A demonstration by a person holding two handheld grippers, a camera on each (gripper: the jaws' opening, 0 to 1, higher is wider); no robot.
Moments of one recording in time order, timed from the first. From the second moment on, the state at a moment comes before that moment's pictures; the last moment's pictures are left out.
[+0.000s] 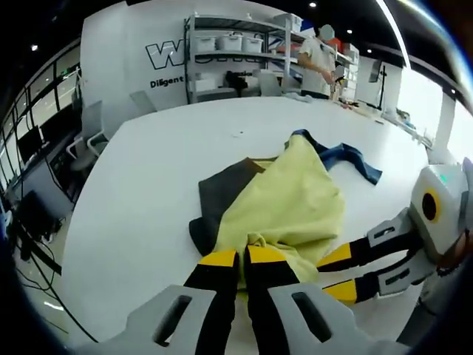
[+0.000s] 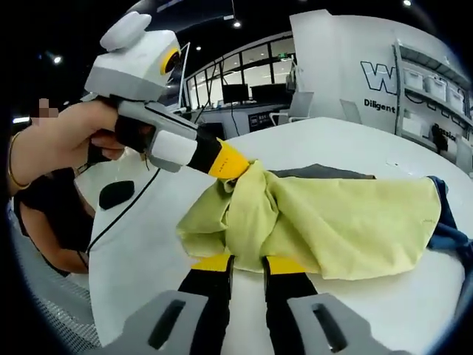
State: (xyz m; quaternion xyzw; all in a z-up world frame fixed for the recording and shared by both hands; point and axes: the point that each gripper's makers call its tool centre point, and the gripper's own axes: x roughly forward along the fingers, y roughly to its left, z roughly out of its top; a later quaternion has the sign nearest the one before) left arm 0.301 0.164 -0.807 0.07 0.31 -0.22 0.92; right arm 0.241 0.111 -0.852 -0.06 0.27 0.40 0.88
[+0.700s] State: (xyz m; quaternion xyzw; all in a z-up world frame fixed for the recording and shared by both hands) left arm 0.296 0.161 -0.768 0.08 0.25 -0.23 0.94; right arm 0.247 0.090 -0.798 -0.10 0.22 0.39 0.89
